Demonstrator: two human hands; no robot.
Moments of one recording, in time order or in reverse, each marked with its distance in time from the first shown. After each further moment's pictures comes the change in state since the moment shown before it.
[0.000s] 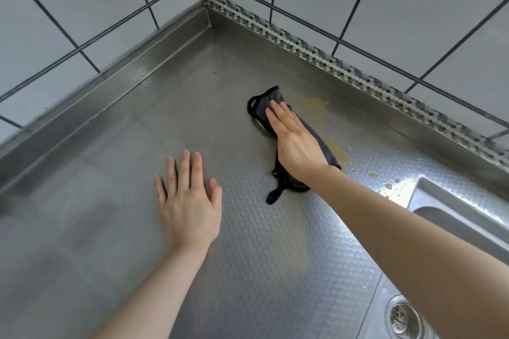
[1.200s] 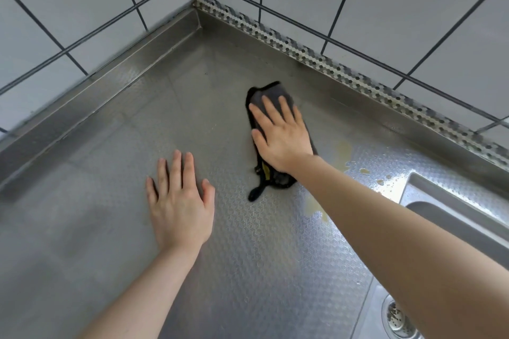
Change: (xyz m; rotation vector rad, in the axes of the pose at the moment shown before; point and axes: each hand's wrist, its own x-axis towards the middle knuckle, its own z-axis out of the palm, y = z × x) left_hand 0.002 0.001 0.000 0.032 0.034 0.027; right_hand 0.012 -0.004 0.001 -0.218 -0.156 0.140
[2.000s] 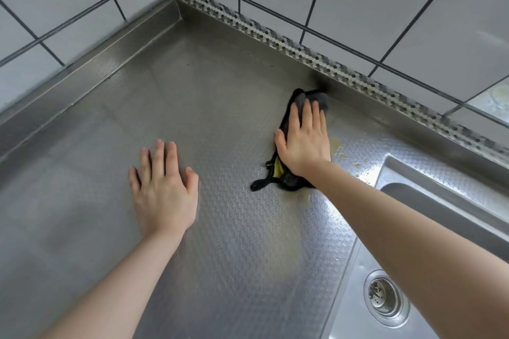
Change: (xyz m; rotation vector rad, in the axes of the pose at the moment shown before) left_hand 0.000 -0.001 0.001 -0.043 0.027 0.006; right_hand -0.054 0.042 0.001 -0.057 0.021 0.297
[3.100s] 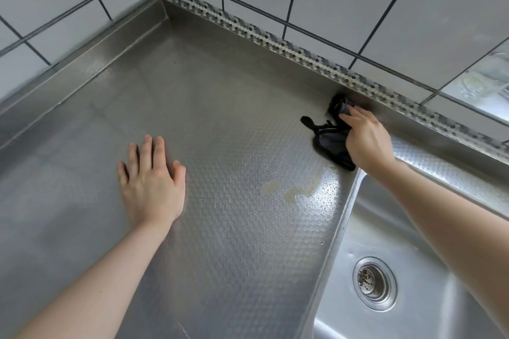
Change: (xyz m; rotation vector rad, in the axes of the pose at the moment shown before) left_hand 0.002 0.000 -0.001 -0.013 0.012 0.012; right_hand -0.027 0.133 -0.030 0.143 0.116 0.082
